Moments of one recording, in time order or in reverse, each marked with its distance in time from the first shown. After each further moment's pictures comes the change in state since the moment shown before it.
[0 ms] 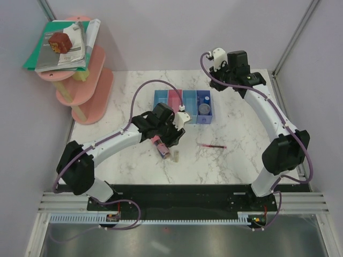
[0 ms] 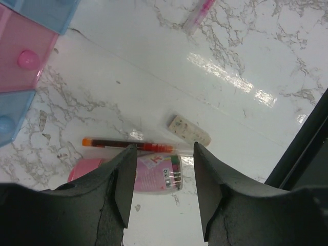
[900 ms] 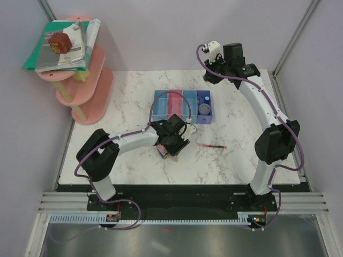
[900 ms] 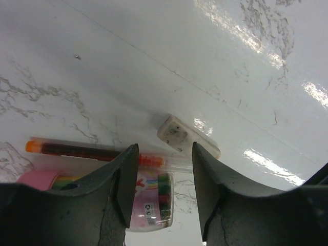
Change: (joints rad) left arm -0.089 0.245 -0.005 0.030 -0.135 -0.091; right arm 0.000 0.190 0.248 -0.049 -0.089 0.001
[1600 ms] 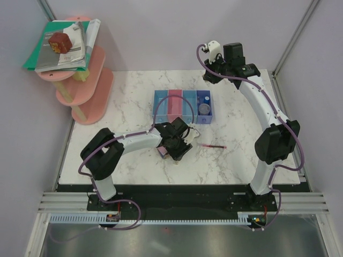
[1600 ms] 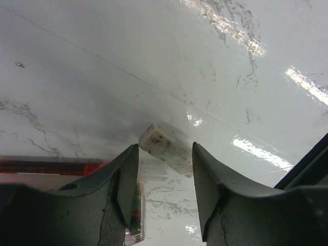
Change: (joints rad) left arm -0.037 0.040 0.001 -0.008 0.064 -0.025; right arm 0.000 0.001 0.004 0.008 -0.011 0.000
